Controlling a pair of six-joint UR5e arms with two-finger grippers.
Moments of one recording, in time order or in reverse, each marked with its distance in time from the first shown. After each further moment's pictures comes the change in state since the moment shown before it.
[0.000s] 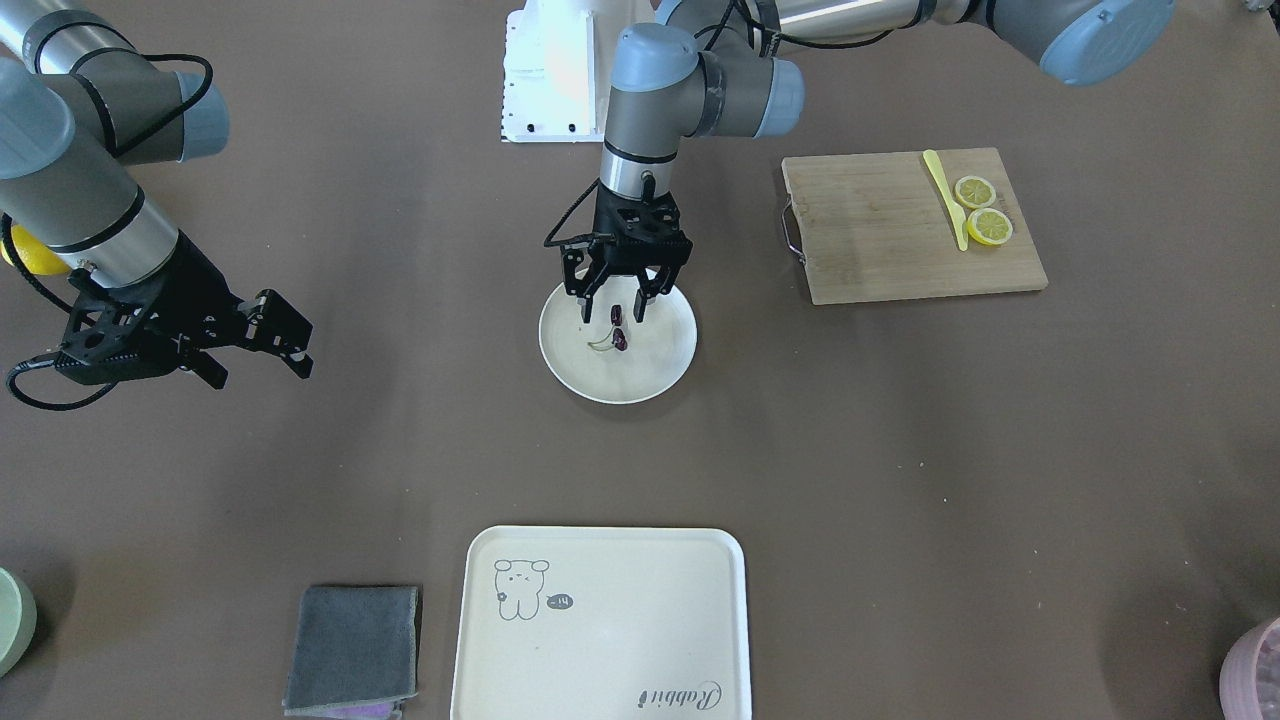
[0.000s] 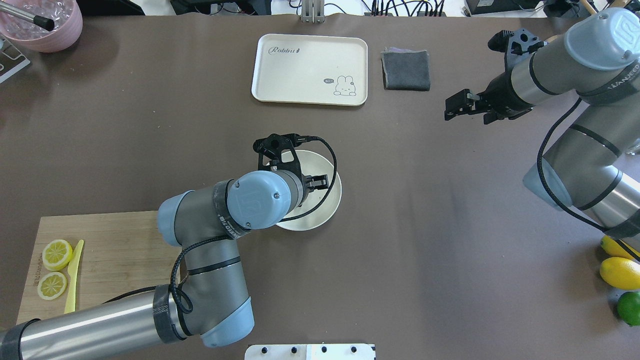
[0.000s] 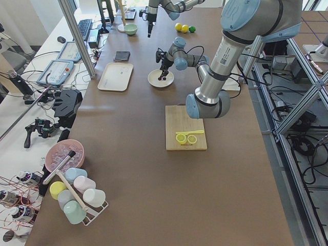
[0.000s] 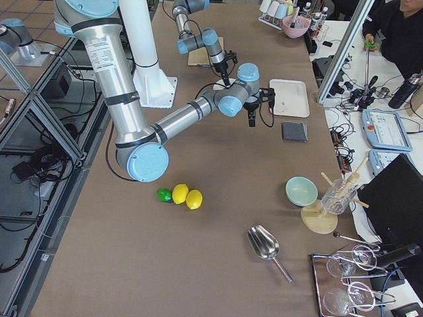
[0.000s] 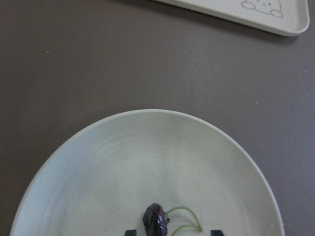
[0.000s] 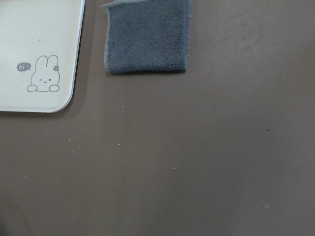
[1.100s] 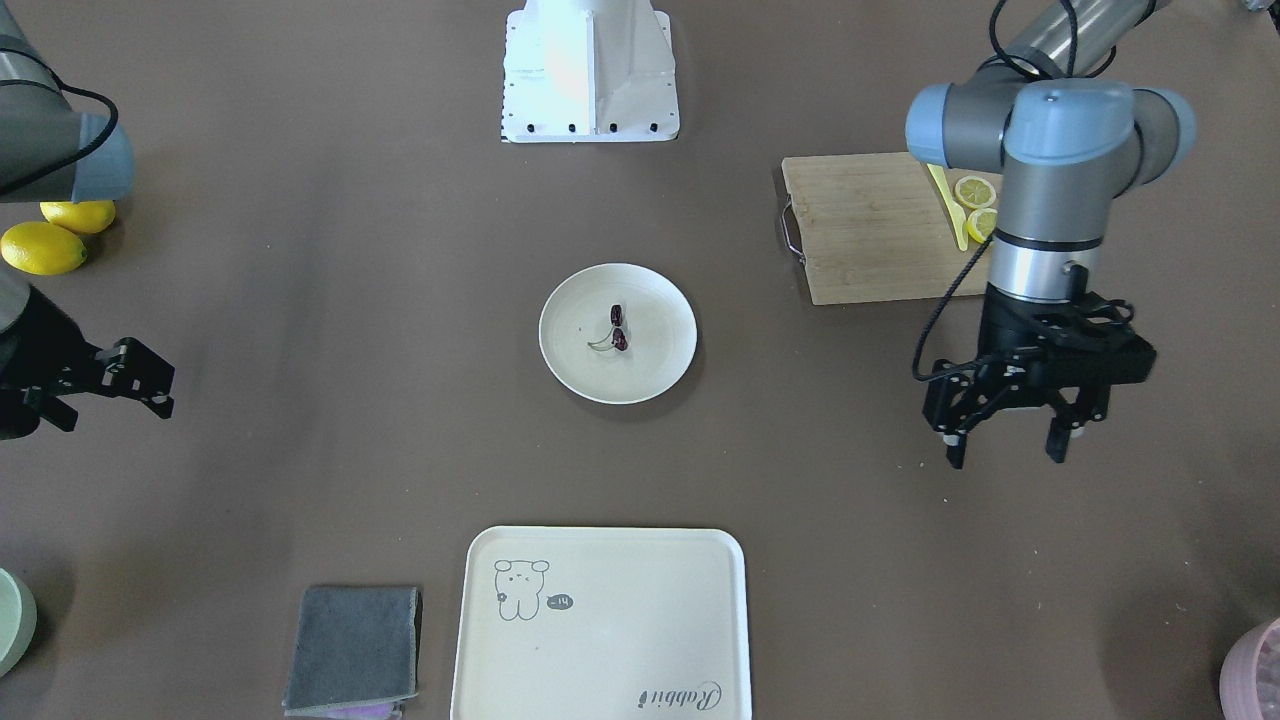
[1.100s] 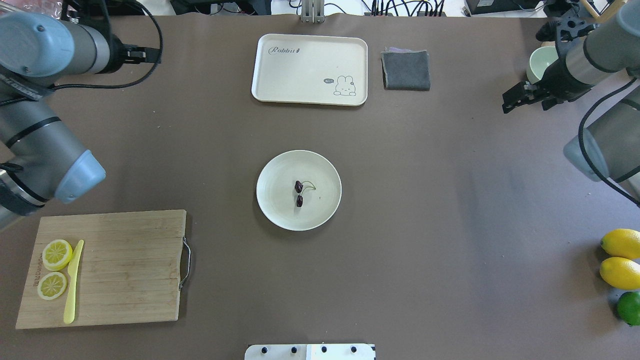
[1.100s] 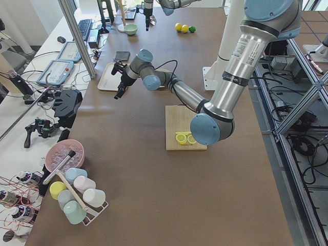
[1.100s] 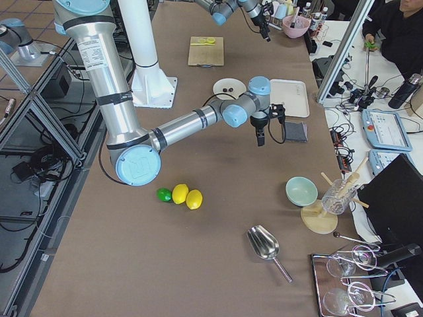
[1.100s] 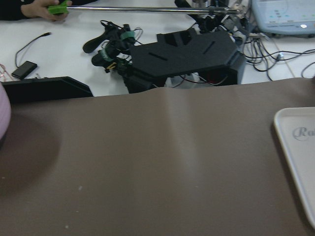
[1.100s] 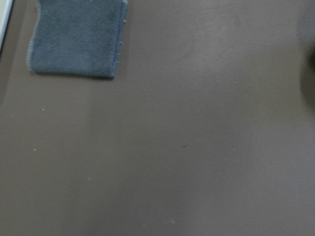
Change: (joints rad) left arm -0.548 0.317 -0.052 -0.123 -0.143 0.544; right arm 0.185 -0.057 -0.114 -0.124 0.076 -0.416
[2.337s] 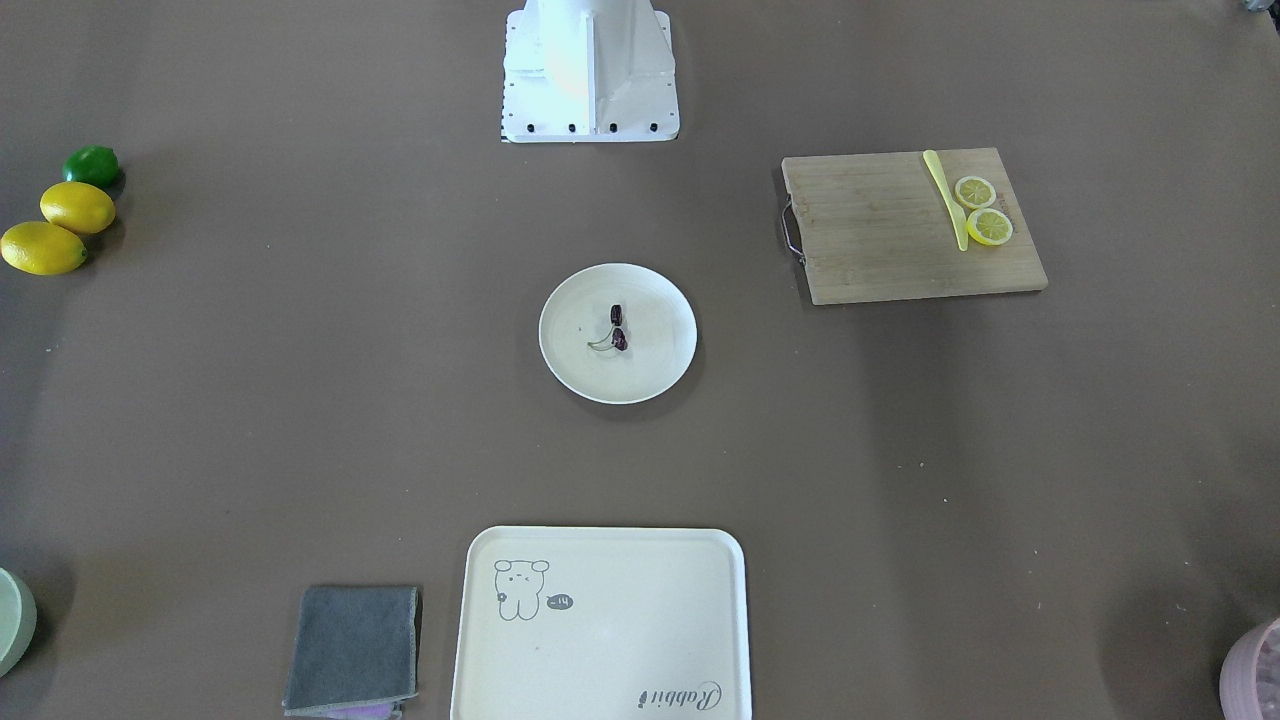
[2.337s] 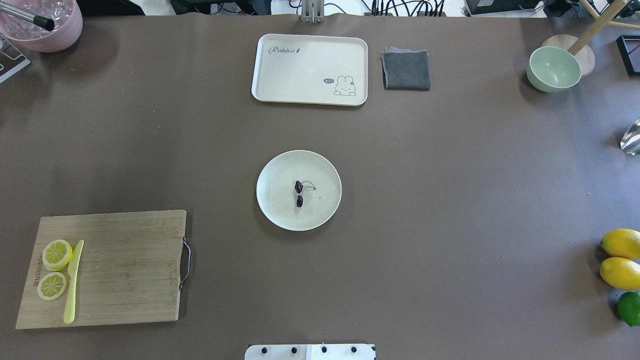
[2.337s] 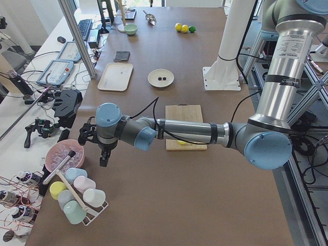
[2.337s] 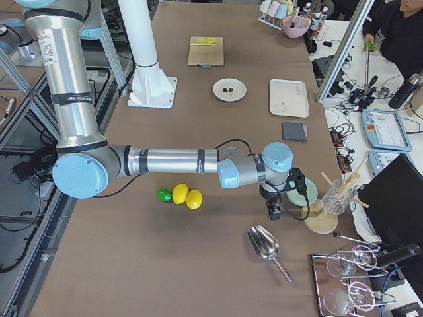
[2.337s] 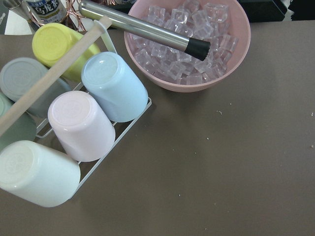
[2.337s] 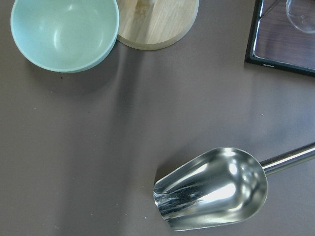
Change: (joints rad) left arm -0.630 0.179 0.263 0.063 -0.778 0.647; right arm 0.428 -0.100 -0.246 -0.075 0.118 -0.656
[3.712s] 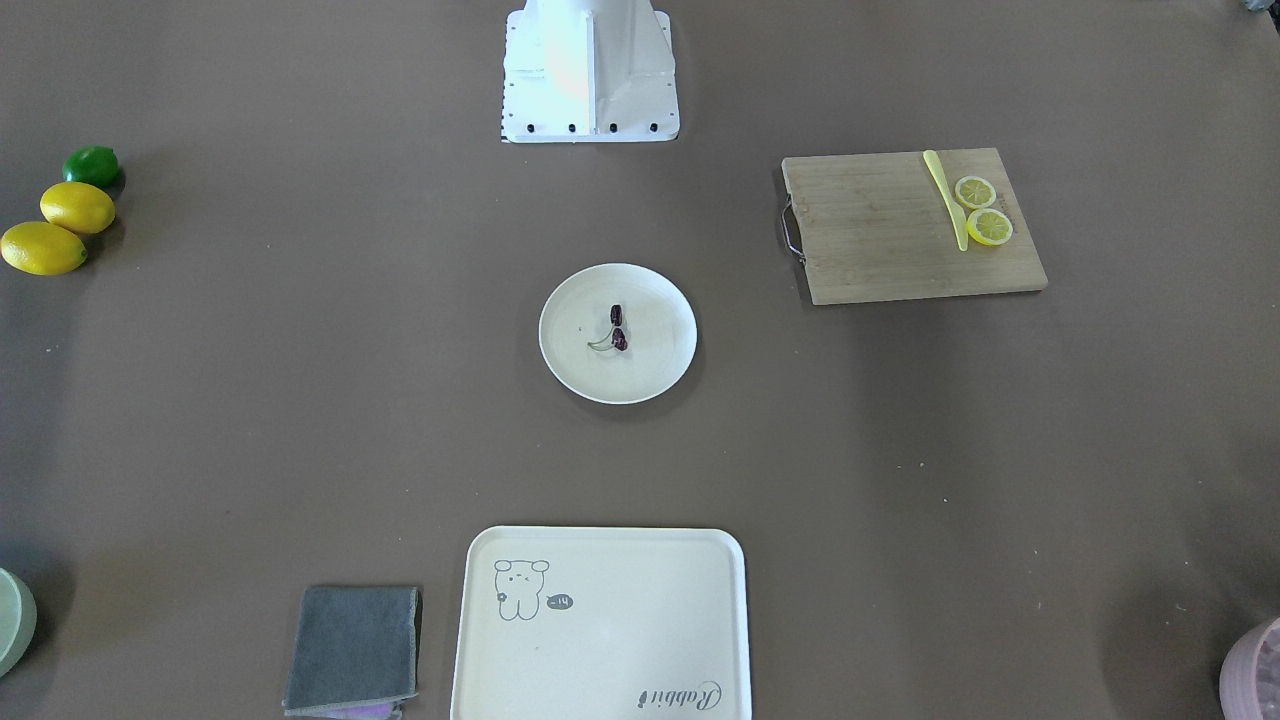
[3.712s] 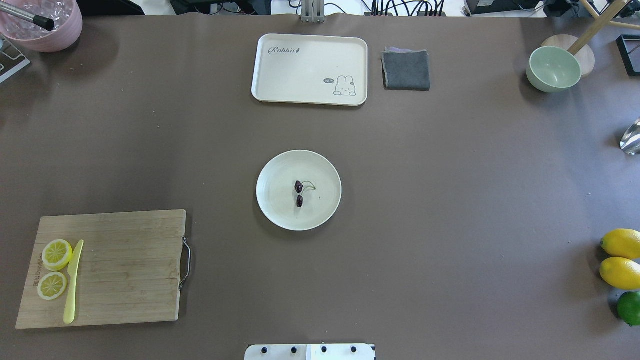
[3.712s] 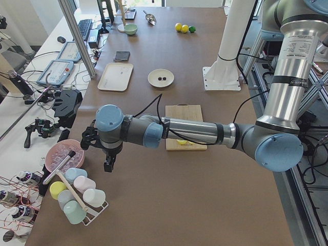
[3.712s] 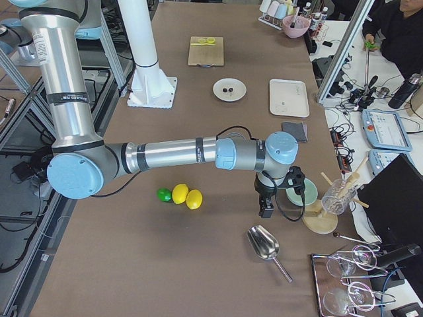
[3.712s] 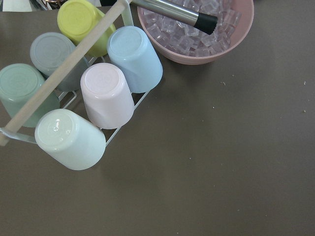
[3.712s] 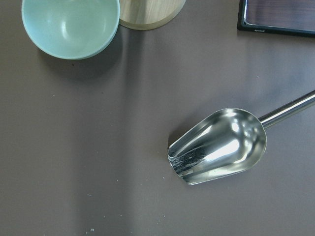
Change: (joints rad) left arm -0.061 0.041 -0.087 0.204 -0.027 0.185; right arm 0.024 -0.005 0.160 -0.304 0.004 0.001
